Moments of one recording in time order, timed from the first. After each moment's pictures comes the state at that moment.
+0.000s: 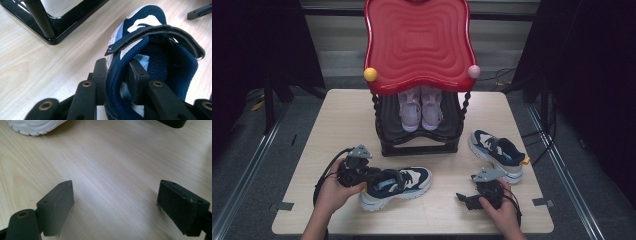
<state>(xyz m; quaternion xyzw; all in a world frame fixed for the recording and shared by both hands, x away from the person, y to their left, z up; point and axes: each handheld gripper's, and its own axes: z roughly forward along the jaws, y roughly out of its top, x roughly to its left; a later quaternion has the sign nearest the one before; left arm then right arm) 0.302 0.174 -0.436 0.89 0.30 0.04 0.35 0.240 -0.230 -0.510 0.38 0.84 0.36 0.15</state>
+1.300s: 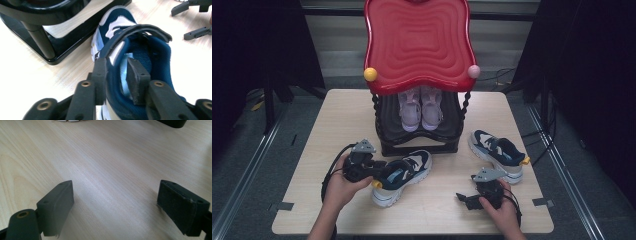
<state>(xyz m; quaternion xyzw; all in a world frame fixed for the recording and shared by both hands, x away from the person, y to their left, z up) 0.311 0.165 -0.428 0.86 0.31 0.04 0.39 0.240 -0.230 -0.510 0.38 0.84 0.36 0.15</state>
